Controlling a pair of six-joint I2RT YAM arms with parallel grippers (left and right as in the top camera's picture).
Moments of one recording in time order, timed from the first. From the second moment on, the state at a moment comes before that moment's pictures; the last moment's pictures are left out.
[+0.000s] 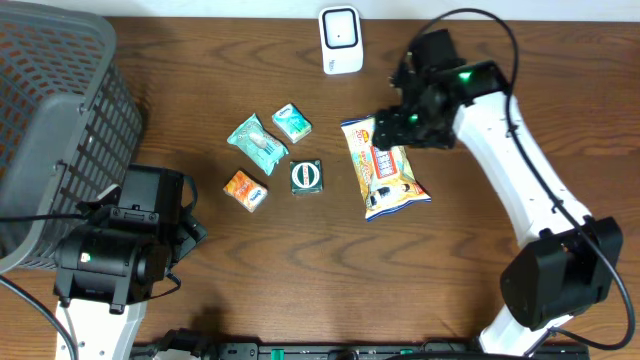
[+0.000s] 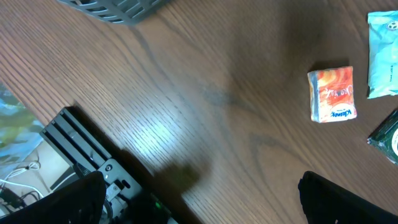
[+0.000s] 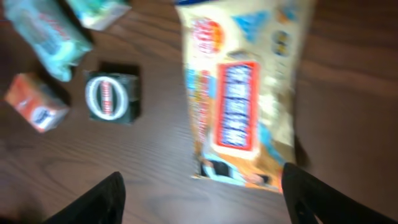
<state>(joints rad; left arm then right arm) -0.16 1.00 1.21 -1.54 -0.32 -0.91 0.35 1.85 1.69 -1.12 -0.21 0.21</state>
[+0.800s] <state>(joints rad) -0.16 1.00 1.21 -1.54 -0.32 -0.91 0.53 1.93 1.41 -1.01 -0.09 0.29</state>
